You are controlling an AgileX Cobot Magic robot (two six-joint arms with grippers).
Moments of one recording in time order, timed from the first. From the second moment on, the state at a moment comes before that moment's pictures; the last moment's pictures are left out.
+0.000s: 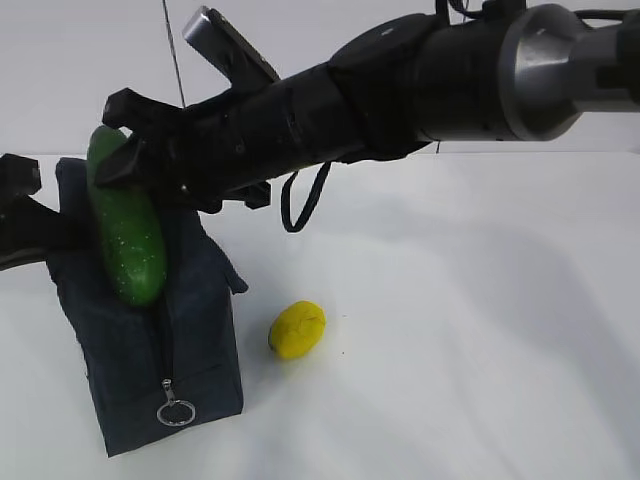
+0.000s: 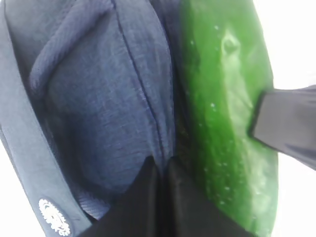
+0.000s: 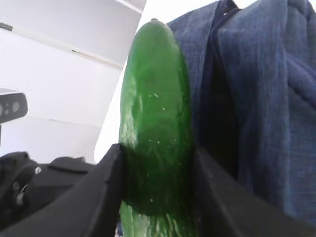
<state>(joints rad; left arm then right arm) -0.11 1.25 -0.66 -1.10 0.55 0.53 0.66 1.98 -1.51 1.35 0.56 -0.59</state>
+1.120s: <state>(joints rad) -0.11 1.25 -0.66 -1.14 0.55 0.53 0.66 2.02 -1.51 1.10 0.49 -0.75</state>
